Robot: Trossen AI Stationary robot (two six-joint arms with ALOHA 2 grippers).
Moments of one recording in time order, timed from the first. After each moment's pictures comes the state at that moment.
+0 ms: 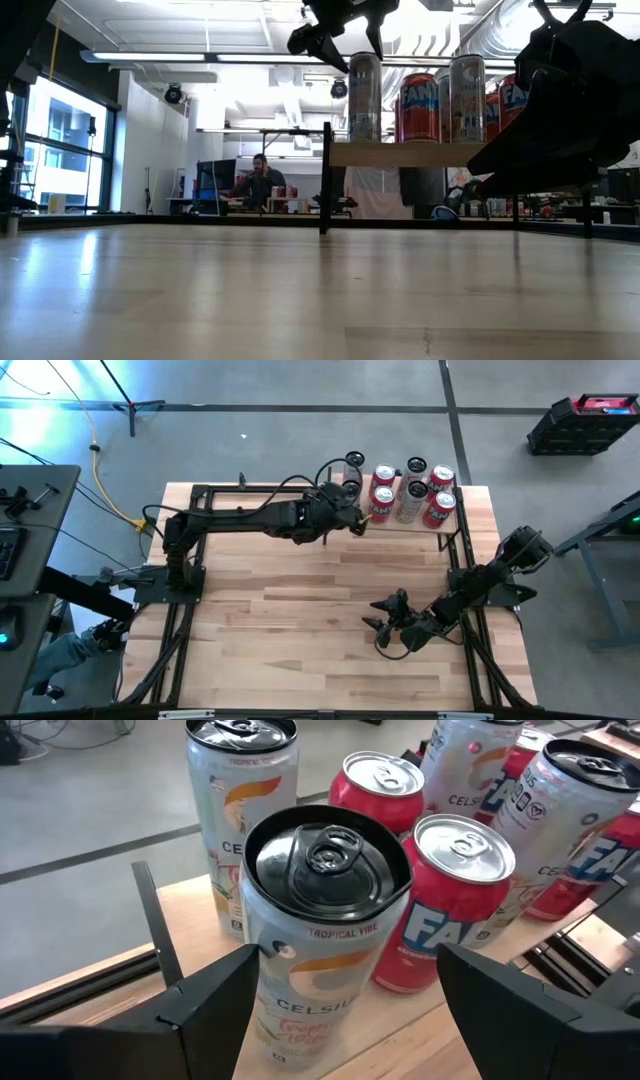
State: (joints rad) left arm 0.08 1.93 1.89 -0.61 -0.74 -0.64; right arm 0.66 1.57 0.50 0.32 0.82 0.96
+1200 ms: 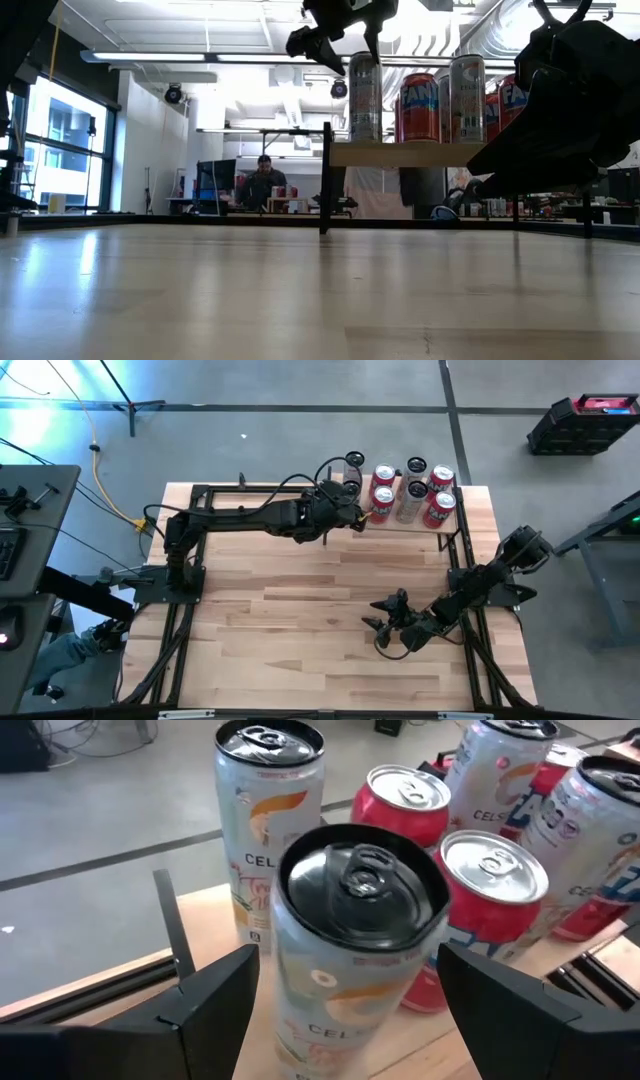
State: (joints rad) left arm 0.09 1.94 1.89 -0.61 -0.78 -0.64; right arm 0.66 1.57 0.50 0.32 0.82 0.96
